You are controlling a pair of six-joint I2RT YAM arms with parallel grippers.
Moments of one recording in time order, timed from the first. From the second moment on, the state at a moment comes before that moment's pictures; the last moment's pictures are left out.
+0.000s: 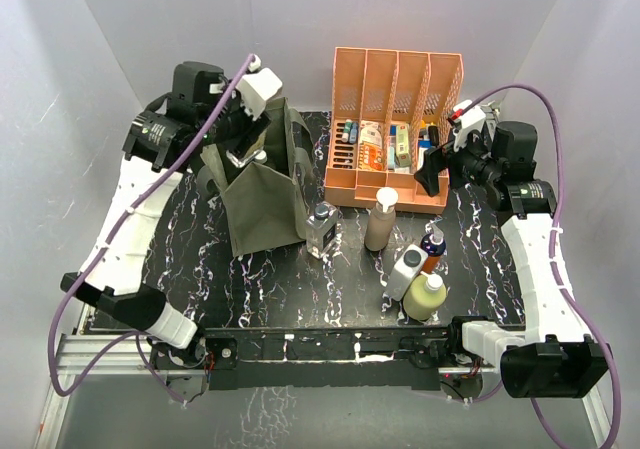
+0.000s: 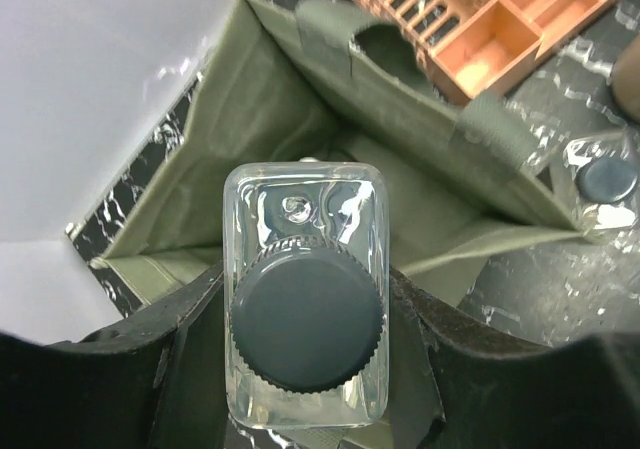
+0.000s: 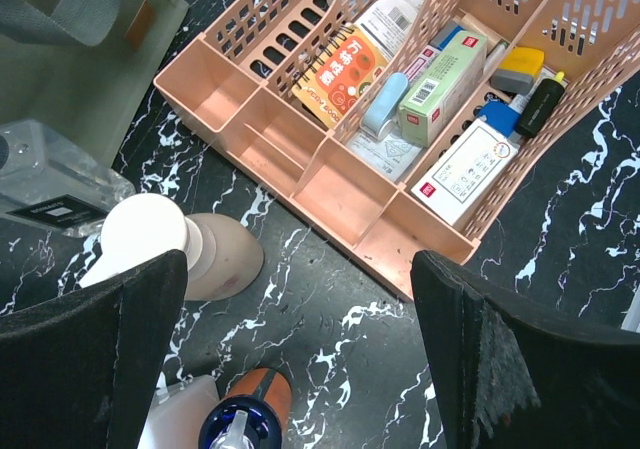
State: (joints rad) left arm -0.45 1.52 2.07 -1.11 0.07 0.47; right arm -0.02 1.10 1.22 -0.61 -0.51 -0.29
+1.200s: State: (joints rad) left arm -0.35 1.48 1.43 -0.58 -0.23 0.08; right arm -0.02 1.07 1.19 -0.60 -0.54 -0.28
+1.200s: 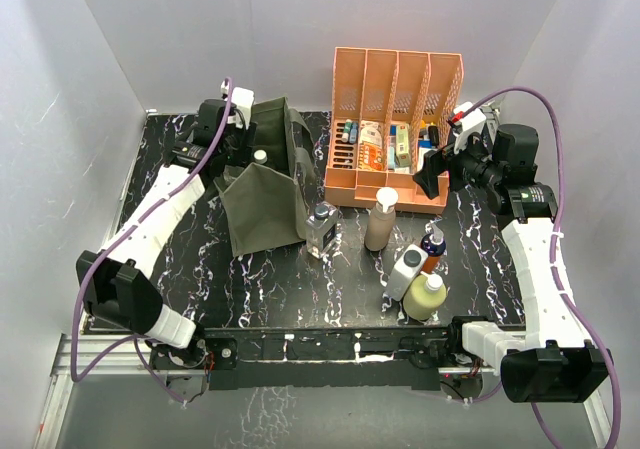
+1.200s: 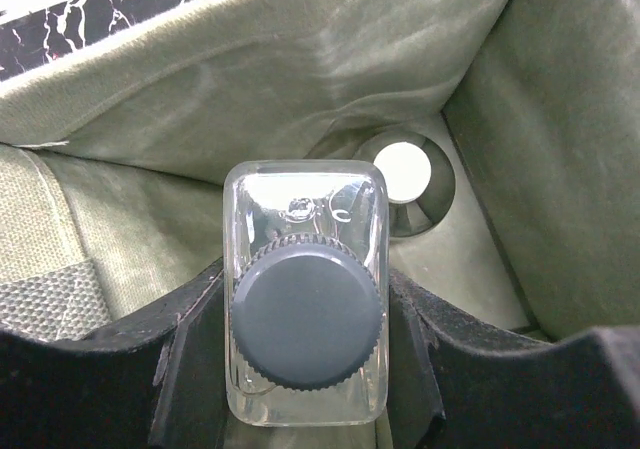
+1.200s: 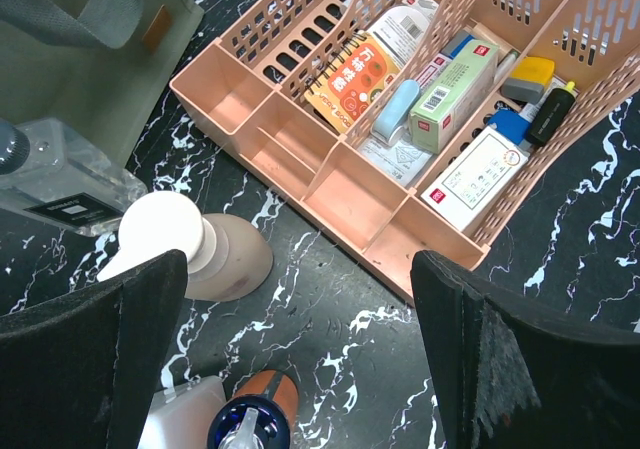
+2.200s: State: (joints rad) left arm -0.34 1.59 1.46 -0.51 -0.29 -0.12; right arm -0.02 1.07 1.17 -0.58 -0.55 -0.28
